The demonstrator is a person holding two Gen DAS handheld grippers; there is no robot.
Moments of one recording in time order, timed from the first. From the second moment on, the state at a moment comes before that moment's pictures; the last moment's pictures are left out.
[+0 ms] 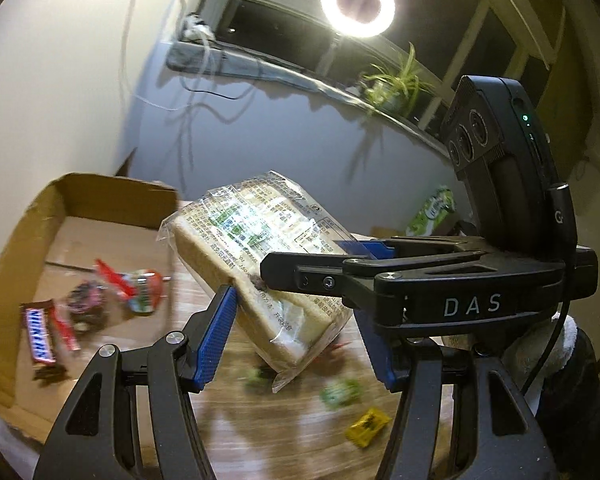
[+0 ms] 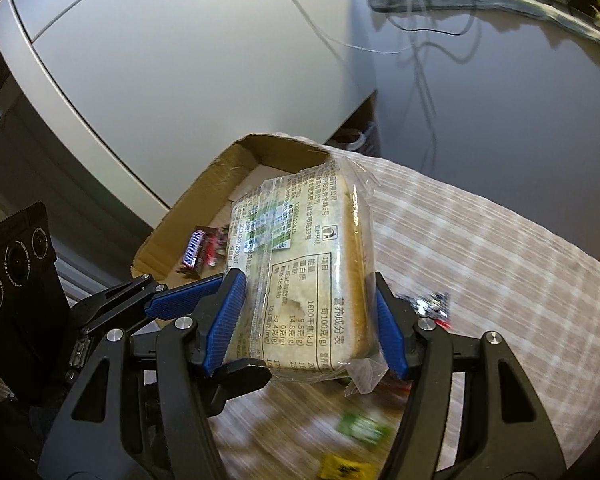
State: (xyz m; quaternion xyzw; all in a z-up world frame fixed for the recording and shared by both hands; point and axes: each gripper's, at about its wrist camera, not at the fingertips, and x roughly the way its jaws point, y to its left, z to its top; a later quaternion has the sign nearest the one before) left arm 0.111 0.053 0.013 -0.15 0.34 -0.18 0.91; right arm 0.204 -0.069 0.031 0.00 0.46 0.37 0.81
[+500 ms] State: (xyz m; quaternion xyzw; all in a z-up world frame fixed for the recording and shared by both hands) left arm 0.096 0.130 -0.004 -0.18 0.34 -0.11 0.91; right arm 0.208 0.021 0.012 -0.02 0.48 0.42 0.77
